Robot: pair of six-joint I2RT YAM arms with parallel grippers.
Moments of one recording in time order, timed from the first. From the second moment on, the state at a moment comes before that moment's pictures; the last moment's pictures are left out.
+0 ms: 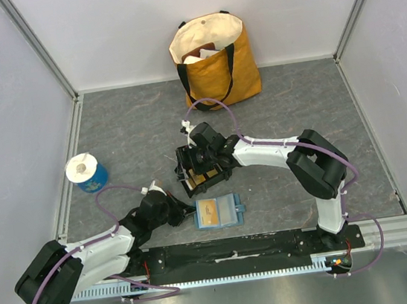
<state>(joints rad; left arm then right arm) -0.72 1.00 0.08 0.24 0.09 -1.31 0.87 1.91 1.27 -0.12 -0.26 0.59</state>
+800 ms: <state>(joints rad) -0.72 1.01 0.08 0.24 0.10 -1.31 0.89 1.96 1.31 -0.17 -0.23 0.57</state>
